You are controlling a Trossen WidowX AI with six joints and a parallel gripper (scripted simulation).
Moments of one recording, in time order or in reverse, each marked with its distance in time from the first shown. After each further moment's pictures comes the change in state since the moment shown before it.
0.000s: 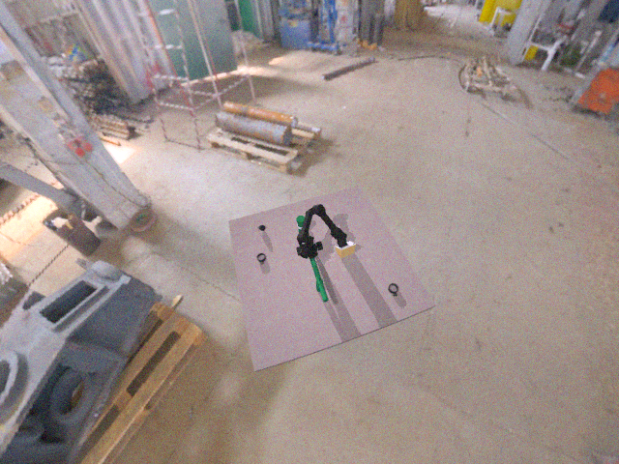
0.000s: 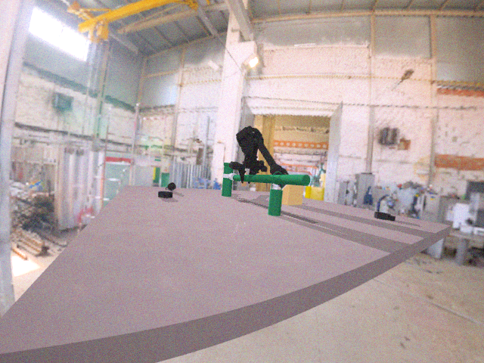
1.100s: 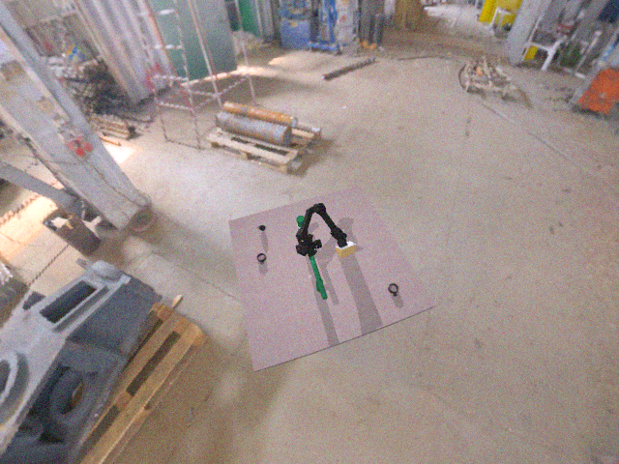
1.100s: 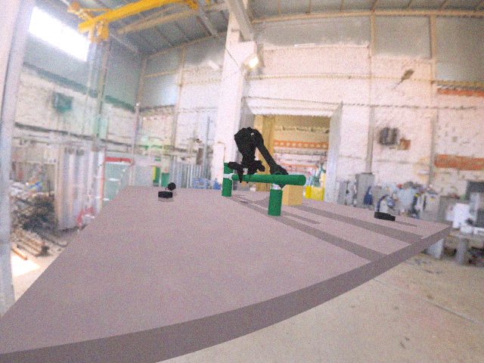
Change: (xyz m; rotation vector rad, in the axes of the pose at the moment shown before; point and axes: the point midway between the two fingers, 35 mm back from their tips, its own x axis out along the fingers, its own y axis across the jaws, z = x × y) arm 0.004 -0.001 -0.018 -0.002 -0.005 0.010
